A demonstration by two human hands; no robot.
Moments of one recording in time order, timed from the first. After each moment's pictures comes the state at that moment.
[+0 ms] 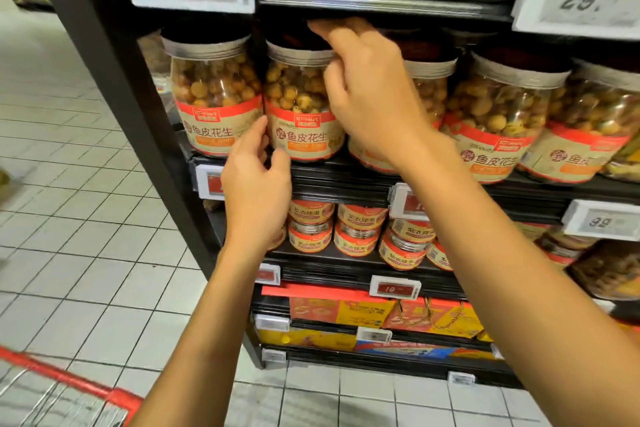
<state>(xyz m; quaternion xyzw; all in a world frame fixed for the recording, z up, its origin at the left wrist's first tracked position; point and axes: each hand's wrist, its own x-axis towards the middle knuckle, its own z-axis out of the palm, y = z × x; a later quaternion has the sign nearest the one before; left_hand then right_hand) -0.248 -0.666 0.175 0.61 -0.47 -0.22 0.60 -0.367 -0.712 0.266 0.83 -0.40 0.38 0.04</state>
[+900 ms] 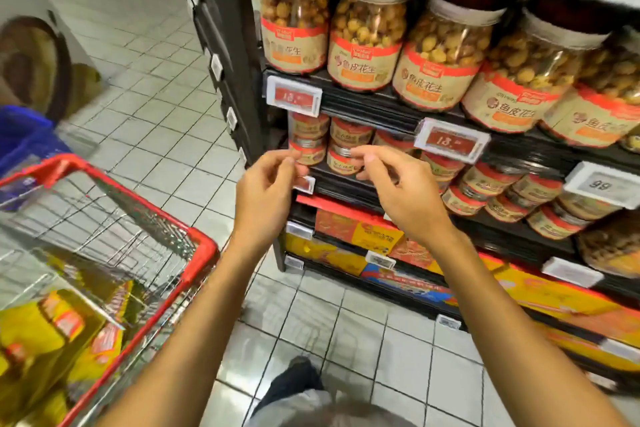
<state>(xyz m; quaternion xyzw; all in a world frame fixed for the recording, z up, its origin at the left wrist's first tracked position) -0.263 -0.518 0.160 0.66 -0.35 -0.31 0.60 -0.421 -0.589 0.175 0.78 -0.39 0.33 -0.34</state>
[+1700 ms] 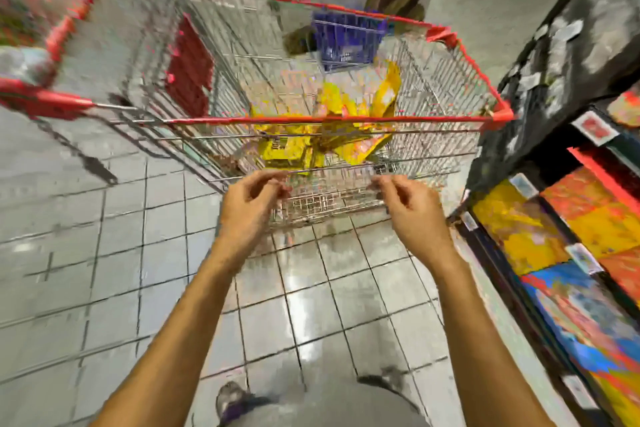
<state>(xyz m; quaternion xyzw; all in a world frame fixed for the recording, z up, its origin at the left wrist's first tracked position) -0.384 0.114 0.142 0.76 -0.01 -0.07 0.65 -0.429 -0.088 0.125 0.86 -0.11 0.11 -0.48</state>
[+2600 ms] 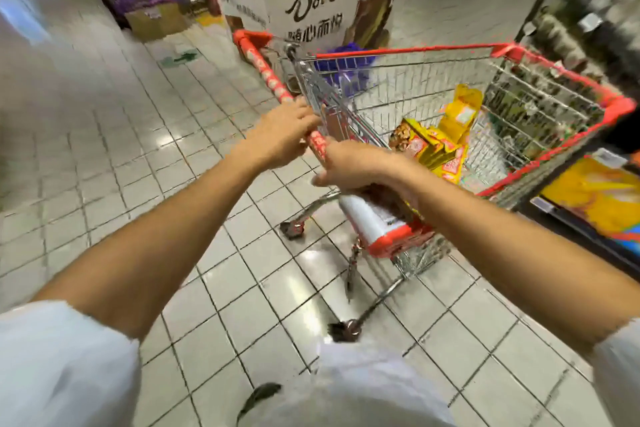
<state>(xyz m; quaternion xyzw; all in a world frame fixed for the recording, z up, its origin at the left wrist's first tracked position) 0.085 0.447 0.184 0.82 -0.57 0.06 -0.01 -0.048 0.360 0.216 0.97 -0.09 -0.13 -0.18</state>
